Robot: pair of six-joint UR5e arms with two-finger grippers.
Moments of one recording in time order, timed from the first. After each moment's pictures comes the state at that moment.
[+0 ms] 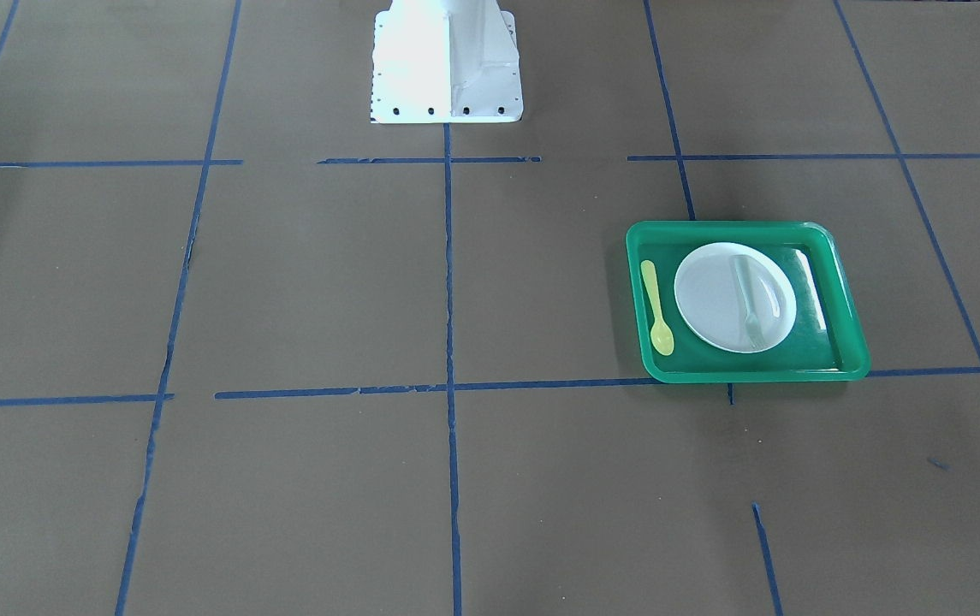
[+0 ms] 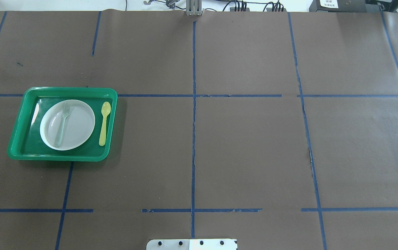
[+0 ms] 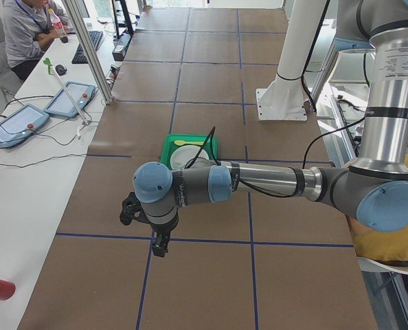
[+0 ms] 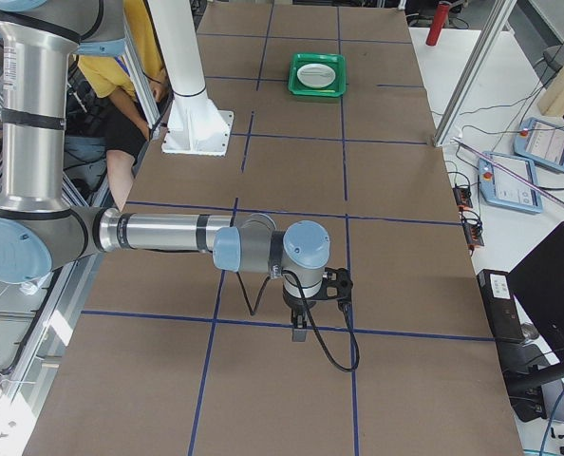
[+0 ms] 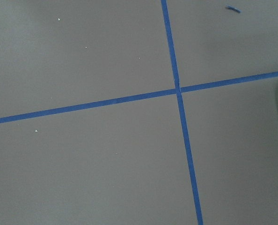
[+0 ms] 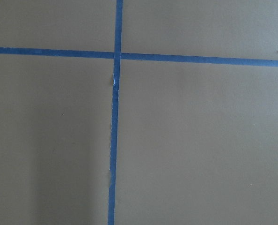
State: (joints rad) left arm -1.72 -1.63 -1.61 -1.37 -2.35 0.35; right arm 1.60 -1.70 1.72 -1.63 2.29 -0.06
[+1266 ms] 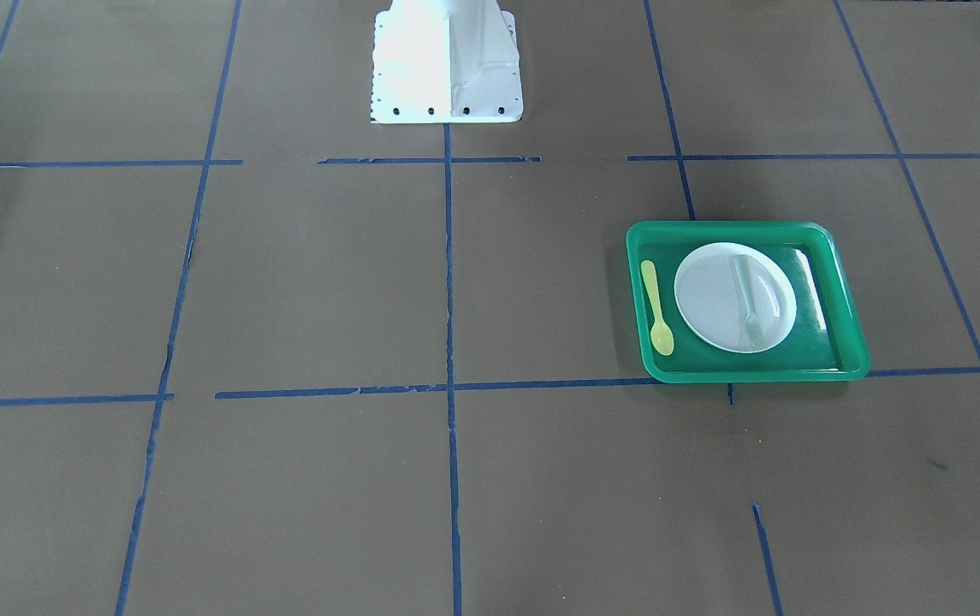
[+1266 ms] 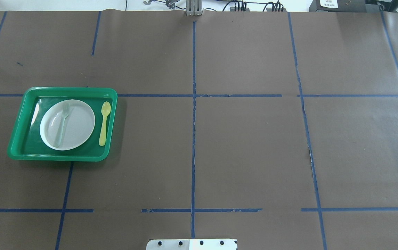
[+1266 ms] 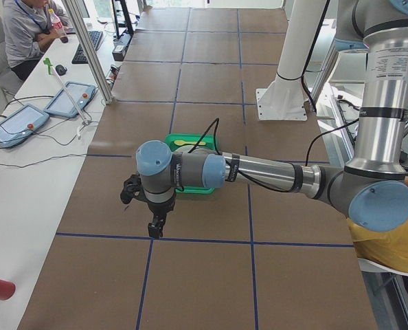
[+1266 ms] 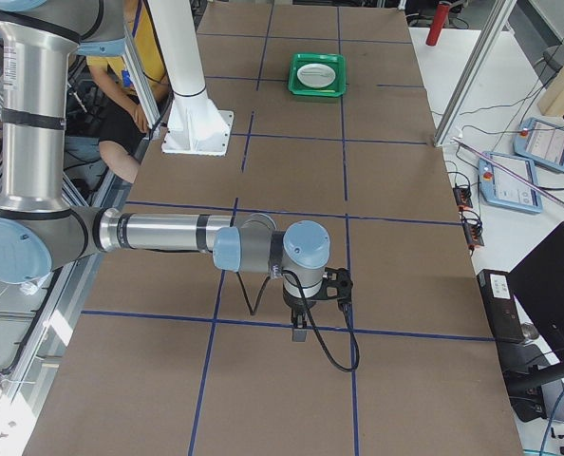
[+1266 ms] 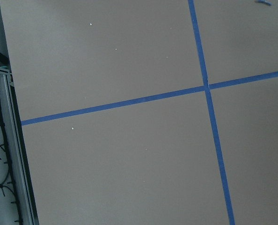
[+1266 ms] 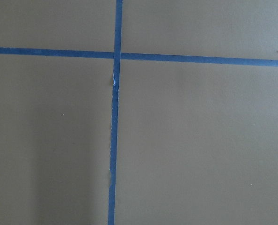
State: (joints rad) left arm -1.52 -1.62 -1.71 -1.50 -2.32 0.09; right arm 1.60 -1.70 1.72 -1.63 2.29 -0.06
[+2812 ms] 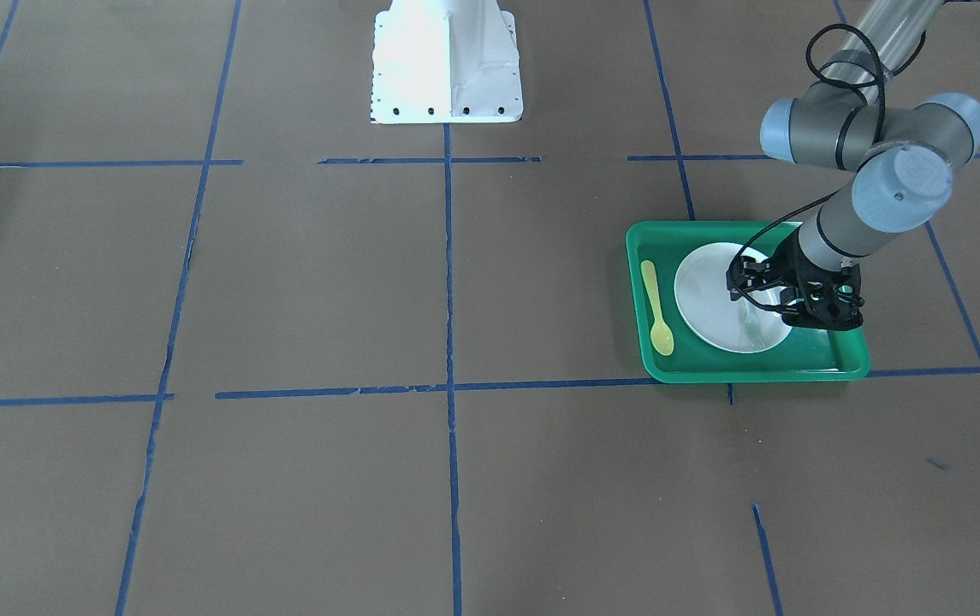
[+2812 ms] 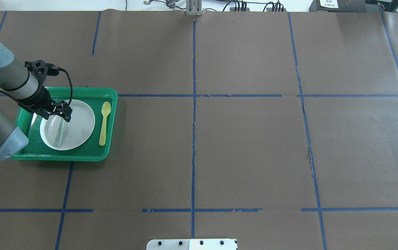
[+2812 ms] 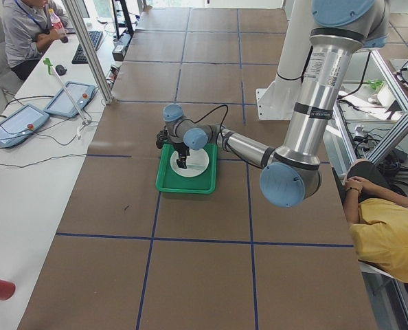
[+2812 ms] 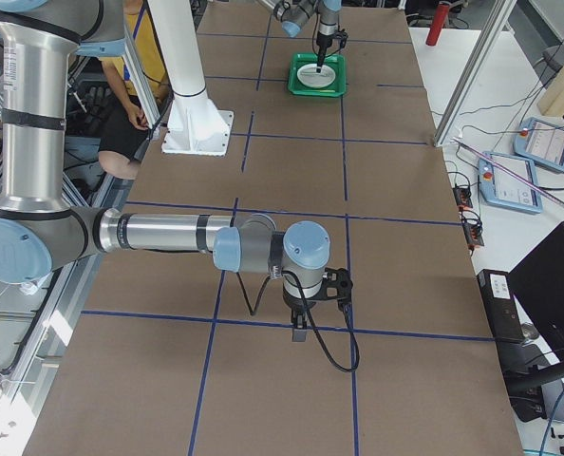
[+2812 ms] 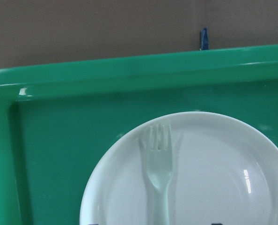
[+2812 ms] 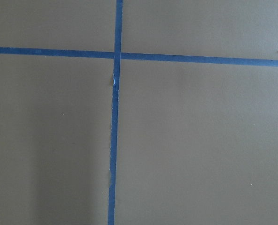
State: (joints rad) left arm -0.88 -1.83 -1.59 -1.82 -2.22 -0.70; right arm 1.60 -1.70 1.72 -1.63 2.29 -0.06
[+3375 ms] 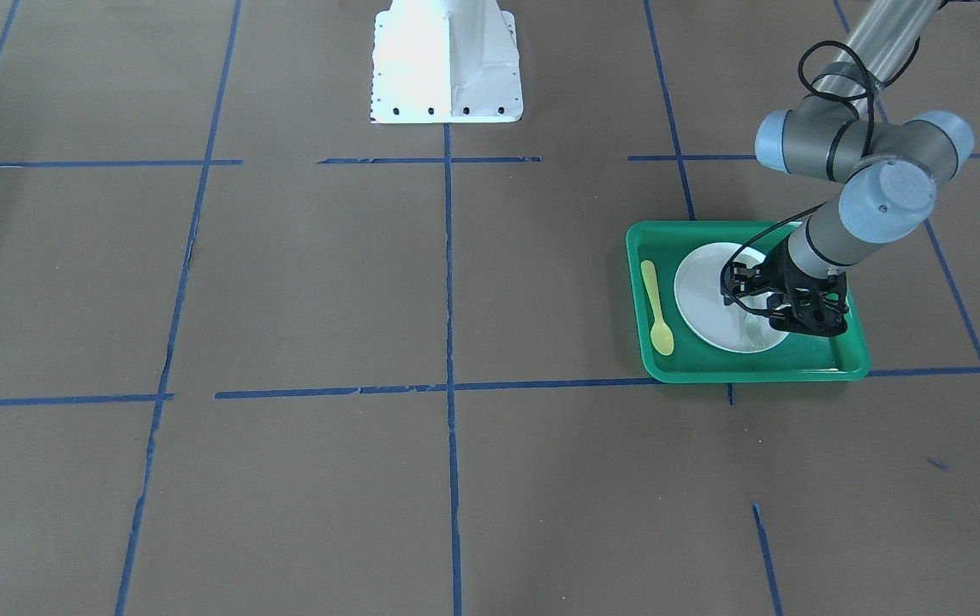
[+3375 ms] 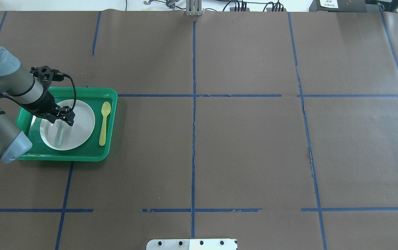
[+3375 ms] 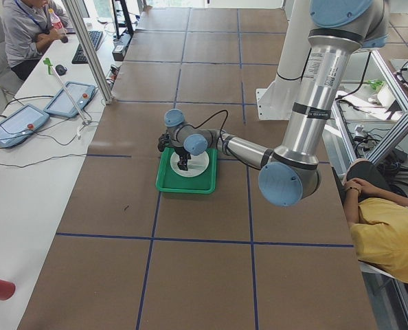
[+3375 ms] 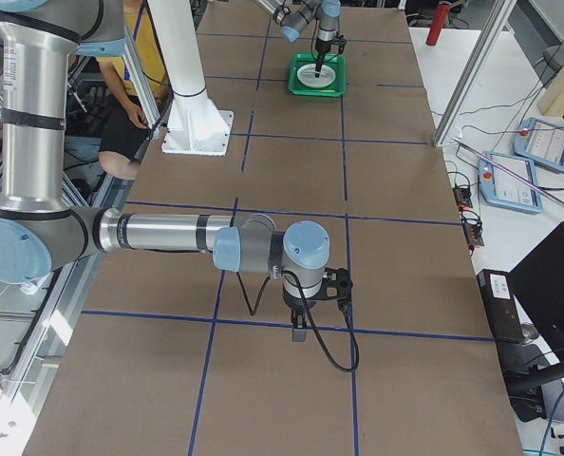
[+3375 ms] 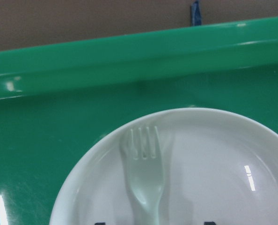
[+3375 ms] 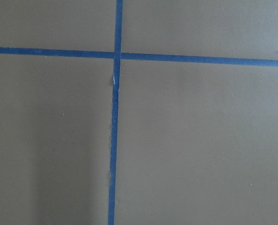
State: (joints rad) left arm -0.87 -1.83 -1.55 -1.88 -2.22 -0.69; right arm 1.60 -1.70 1.72 -1.63 2.29 -0.06
